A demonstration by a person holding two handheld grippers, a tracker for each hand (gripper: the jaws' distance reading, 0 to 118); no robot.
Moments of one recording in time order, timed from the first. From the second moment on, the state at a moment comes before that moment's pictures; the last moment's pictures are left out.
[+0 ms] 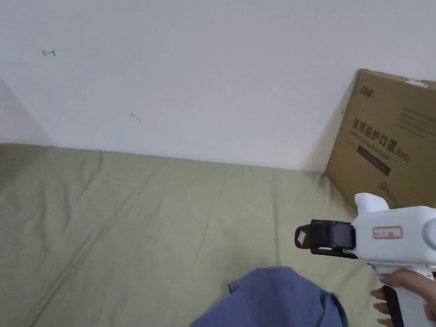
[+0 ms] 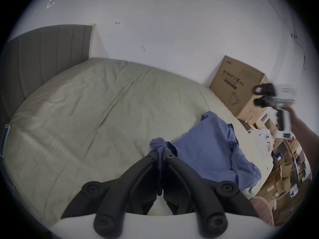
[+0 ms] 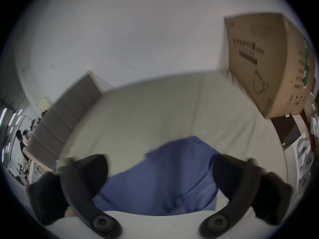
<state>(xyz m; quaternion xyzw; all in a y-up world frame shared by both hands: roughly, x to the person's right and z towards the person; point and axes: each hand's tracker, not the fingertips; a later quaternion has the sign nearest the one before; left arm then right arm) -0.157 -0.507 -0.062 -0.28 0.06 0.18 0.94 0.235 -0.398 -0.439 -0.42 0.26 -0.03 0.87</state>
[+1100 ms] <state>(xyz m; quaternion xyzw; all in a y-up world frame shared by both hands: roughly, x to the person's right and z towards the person) -0.170 -0.442 -0.052 -0.27 0.05 0.23 0.93 0.220 -0.384 -0.412 -0.36 0.25 0.00 0.90</state>
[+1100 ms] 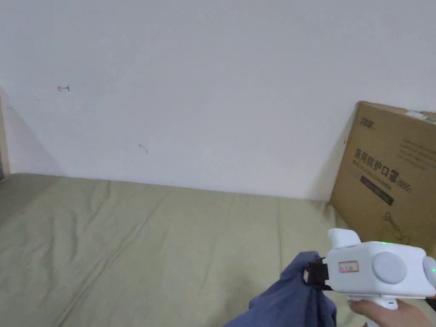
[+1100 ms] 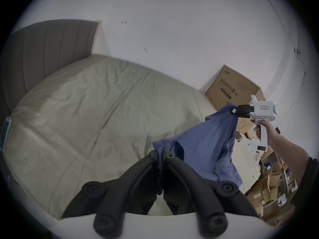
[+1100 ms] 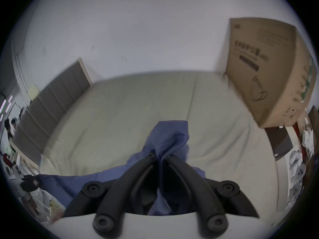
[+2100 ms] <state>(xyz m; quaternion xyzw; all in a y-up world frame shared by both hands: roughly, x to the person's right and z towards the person) -0.257 -0.121 -0.173 -0.06 0.13 0.12 0.98 0.273 -0.078 -0.397 -0.16 0.24 -0.16 0.95</state>
